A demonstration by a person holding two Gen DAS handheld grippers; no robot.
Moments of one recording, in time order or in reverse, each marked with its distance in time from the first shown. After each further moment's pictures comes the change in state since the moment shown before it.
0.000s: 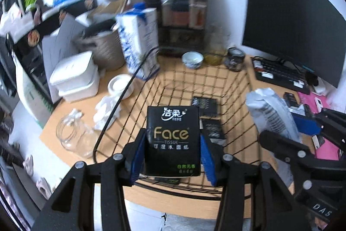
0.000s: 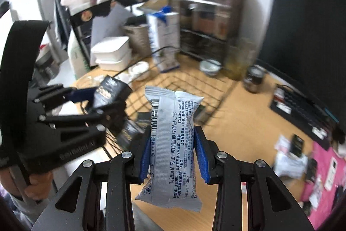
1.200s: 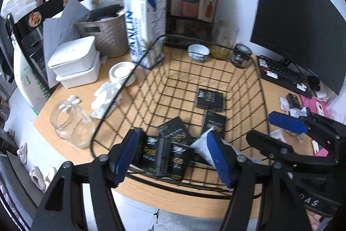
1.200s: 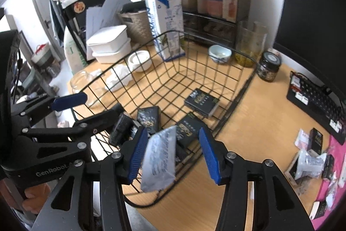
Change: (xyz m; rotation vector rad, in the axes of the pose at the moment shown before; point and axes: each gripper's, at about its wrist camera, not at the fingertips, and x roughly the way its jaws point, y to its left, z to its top) left arm 0.004 -0.001 -0.011 -0.037 0.022 -0.035; right arm 0.032 -0.021 -0.009 0.059 0.045 0.012
